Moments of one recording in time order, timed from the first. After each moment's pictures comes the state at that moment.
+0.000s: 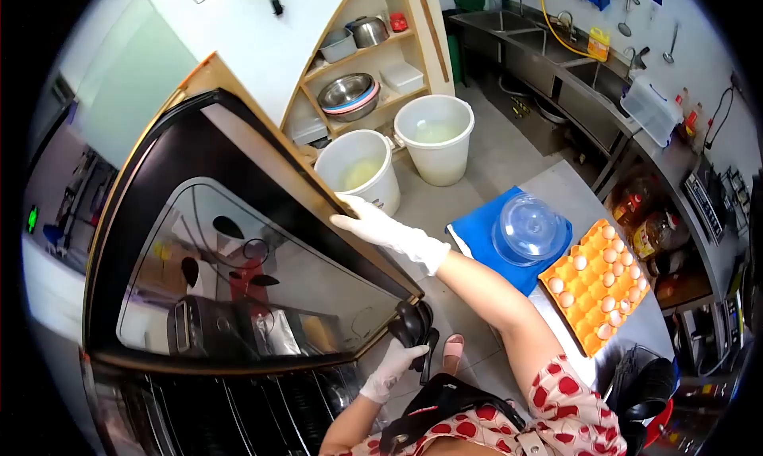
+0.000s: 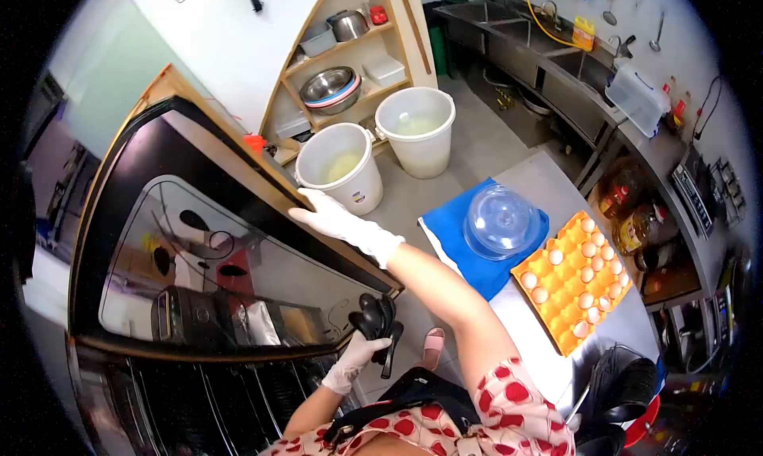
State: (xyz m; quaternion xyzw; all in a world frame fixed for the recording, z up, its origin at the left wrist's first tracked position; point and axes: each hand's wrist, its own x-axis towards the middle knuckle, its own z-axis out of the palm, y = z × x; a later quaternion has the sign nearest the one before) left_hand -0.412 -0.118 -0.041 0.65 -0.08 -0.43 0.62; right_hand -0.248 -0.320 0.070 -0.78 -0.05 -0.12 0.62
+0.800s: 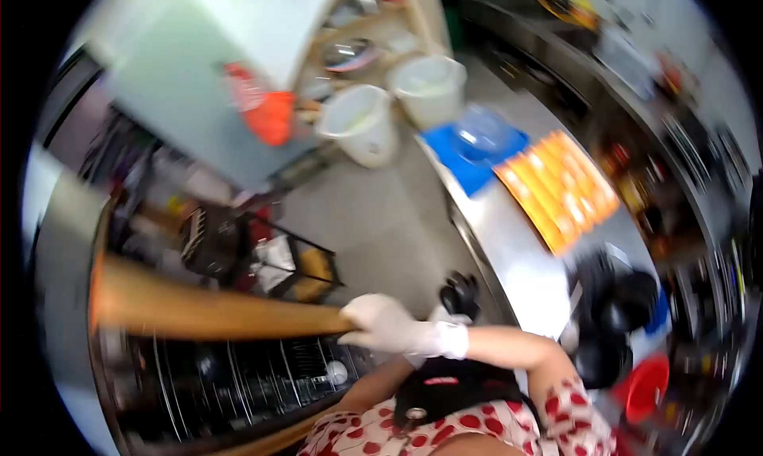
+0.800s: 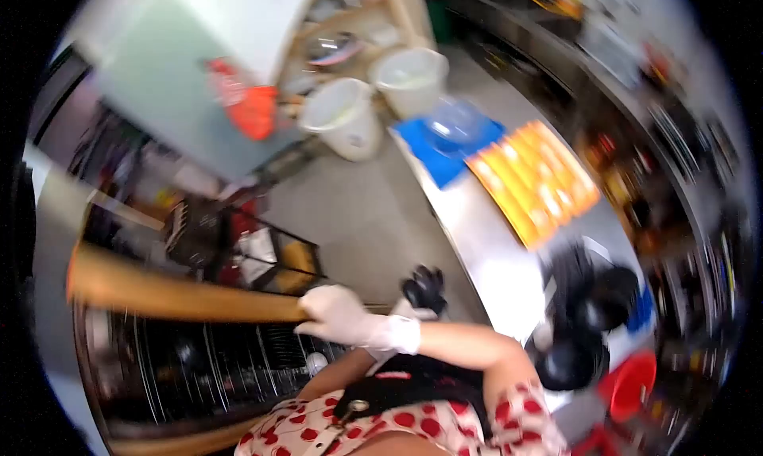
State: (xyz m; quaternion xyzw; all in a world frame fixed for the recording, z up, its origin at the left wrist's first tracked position) left_hand -0.709 -0.092 -0.075 0.58 -0.15 -0.55 0.58; right_hand -0.695 -0.109 0.063 -0.83 -0.17 -0.24 0.47
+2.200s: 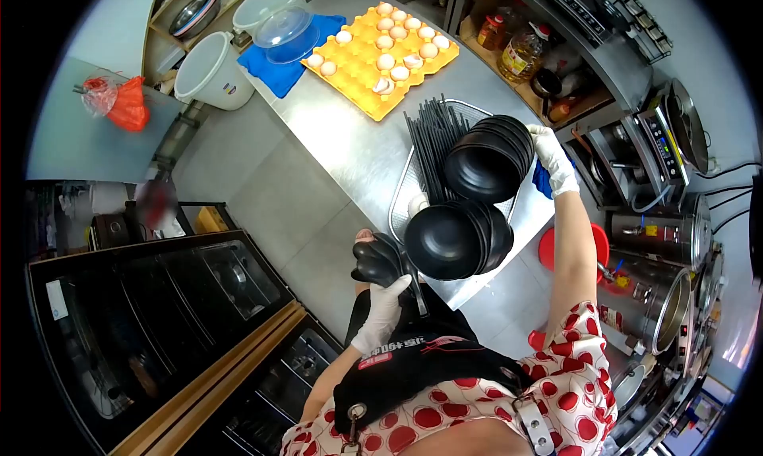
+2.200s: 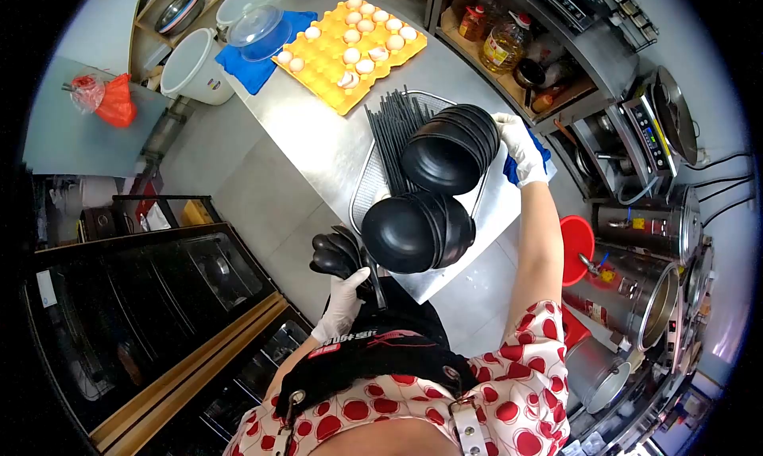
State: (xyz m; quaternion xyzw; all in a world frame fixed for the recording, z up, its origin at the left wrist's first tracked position) left_hand -1.012 -0.128 -0.065 0.49 0.06 -0.50 0.71; right_hand -1.159 -0.579 -0.105 -0.60 0.42 -0.18 0.66
